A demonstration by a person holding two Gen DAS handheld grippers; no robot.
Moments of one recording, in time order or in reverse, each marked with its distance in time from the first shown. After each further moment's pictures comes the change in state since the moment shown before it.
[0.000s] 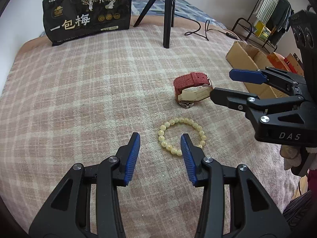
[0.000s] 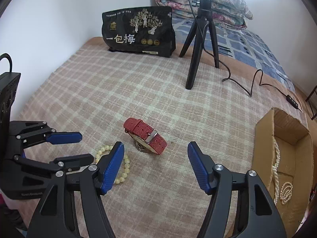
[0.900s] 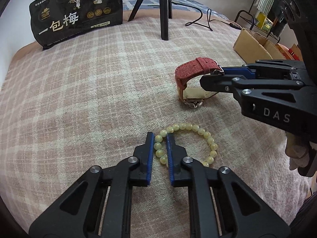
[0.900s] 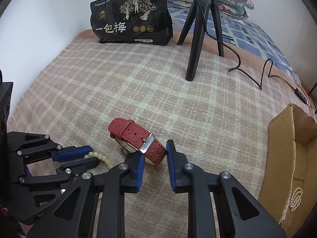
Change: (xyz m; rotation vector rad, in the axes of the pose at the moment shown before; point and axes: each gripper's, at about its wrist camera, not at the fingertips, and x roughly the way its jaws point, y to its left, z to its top) left arm 0.039 -0.011 0.005 0.060 -0.002 0.058; right arm 0.040 -0.012 0.006 0.034 0.045 0.005
